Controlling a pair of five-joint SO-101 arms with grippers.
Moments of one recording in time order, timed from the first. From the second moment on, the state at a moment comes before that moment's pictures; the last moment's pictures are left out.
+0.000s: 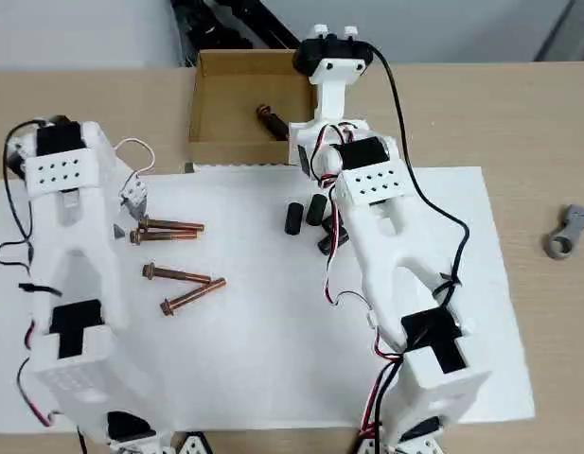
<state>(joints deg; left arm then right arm) -15.7 17.2 -15.1 98.9 46.5 -19.4 11.7 -6.5 47.7 -13.7</state>
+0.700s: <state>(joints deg) -10.1 17.8 -19.4 96.6 57.7 -19.4 11.3 -4.1 48.1 -13.7</state>
